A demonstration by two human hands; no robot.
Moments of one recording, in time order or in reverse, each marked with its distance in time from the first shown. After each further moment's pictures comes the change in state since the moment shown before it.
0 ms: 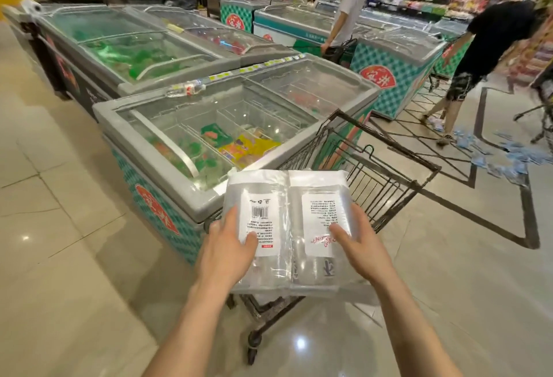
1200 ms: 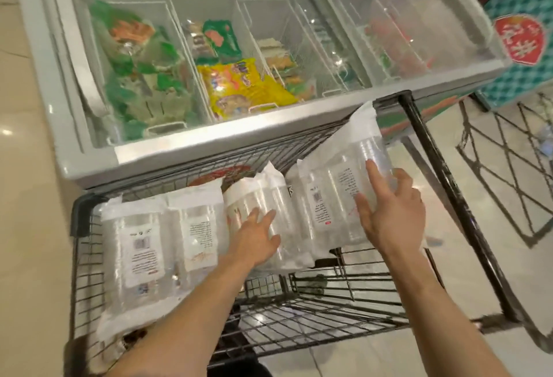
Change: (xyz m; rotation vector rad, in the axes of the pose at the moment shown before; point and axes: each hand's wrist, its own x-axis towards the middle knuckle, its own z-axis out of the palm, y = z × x) left_hand 0.330 0.068 0.381 0.052 -0.435 -0.342; right_hand 0.497 0.193 -0.016 -0.855 -0.073 -0.405
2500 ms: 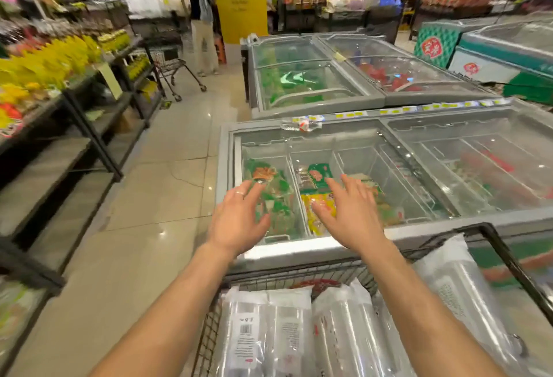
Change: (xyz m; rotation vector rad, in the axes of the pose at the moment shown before) left_hand -0.179 0.019 -0.300 0.361 0.844 -0.092; right_hand 0.077 -0.191 -0.151 0.423 0.024 -0.514
